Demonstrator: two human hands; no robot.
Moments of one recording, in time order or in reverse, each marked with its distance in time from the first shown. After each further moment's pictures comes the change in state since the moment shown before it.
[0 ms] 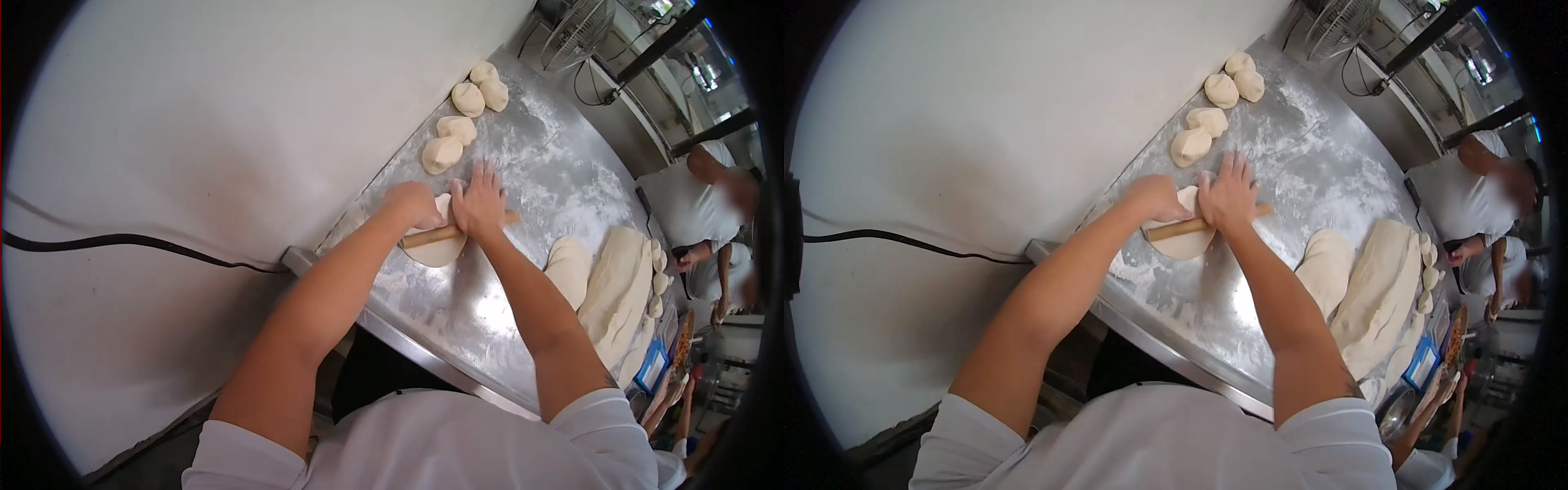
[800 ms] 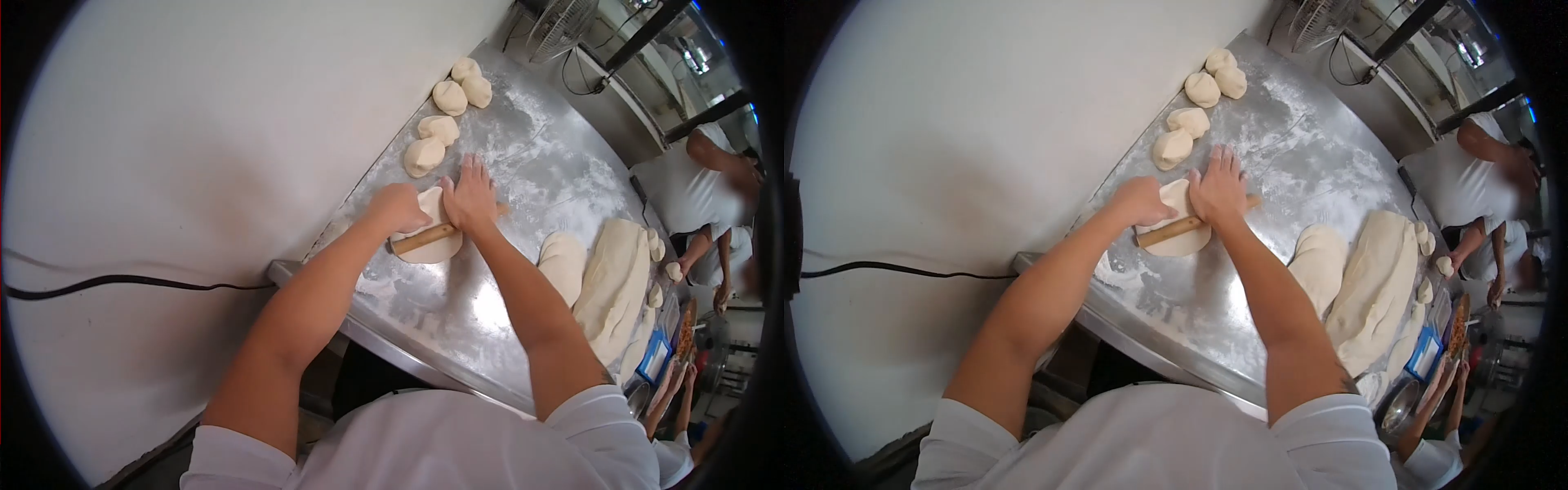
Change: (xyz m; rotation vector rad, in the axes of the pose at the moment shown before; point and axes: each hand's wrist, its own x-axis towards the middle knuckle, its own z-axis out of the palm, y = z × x) left_hand 0.009 0.000 0.002 -0.065 0.016 0.034; right_hand 0.017 0.015 0.000 0.077 0.011 0.000
